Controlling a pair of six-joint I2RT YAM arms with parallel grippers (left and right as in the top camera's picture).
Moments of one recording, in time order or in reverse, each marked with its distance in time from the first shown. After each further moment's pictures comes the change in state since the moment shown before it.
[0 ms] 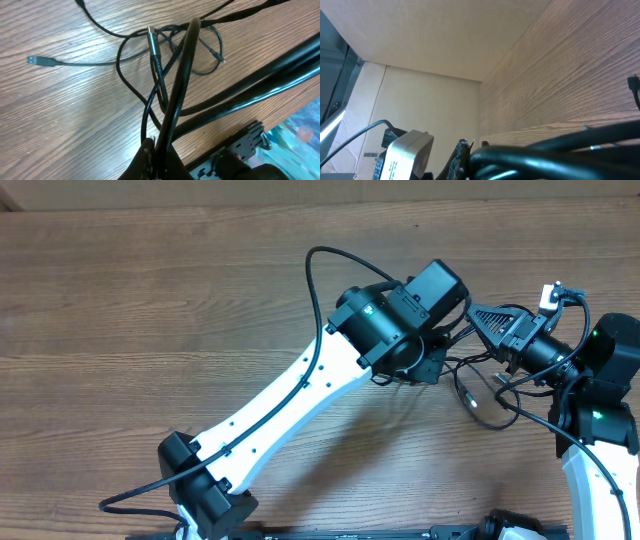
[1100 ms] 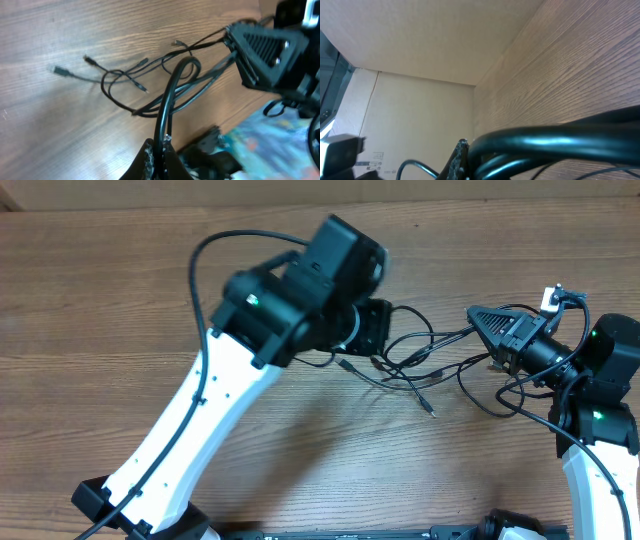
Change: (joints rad) left arm 0.215 -0.210 0.000 -0.047 0.185 -0.001; right arm -0.002 0.000 0.000 -0.042 0.038 -0.026
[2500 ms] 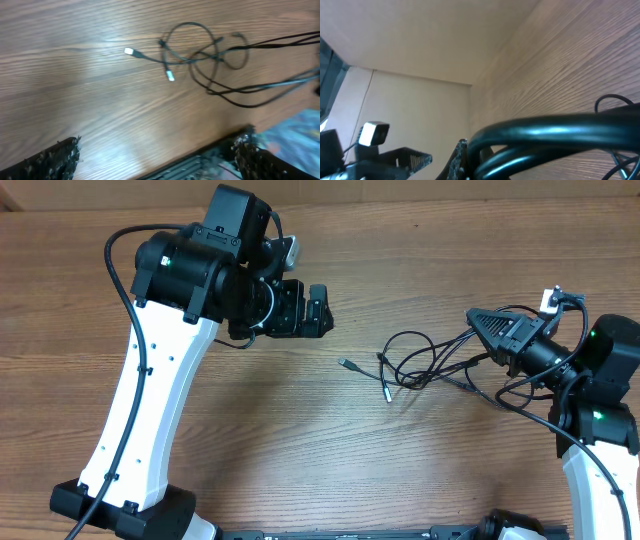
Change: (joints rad) left arm 0.296 0.000 0.000 -0.222 0.030 0.254; right arm 0.000 0.000 0.000 -0.024 0.000 -0.034
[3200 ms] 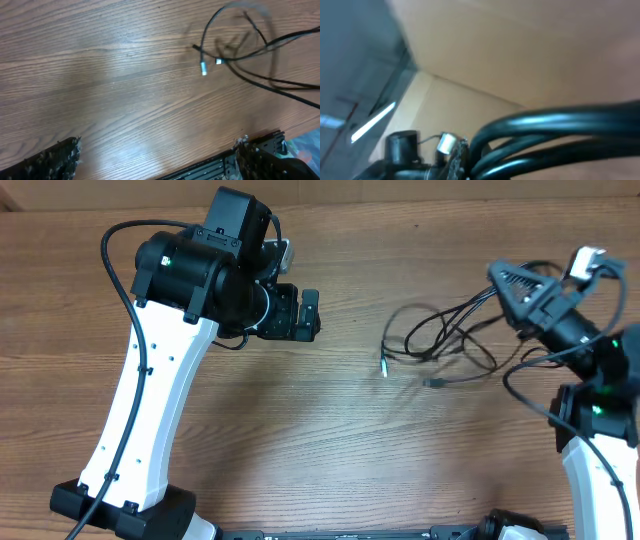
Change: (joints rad) left arm 0.000 0.000 0.000 -0.026 -0.108 0.032; right arm 0.000 0.038 0.002 0.600 -0.027 0.422
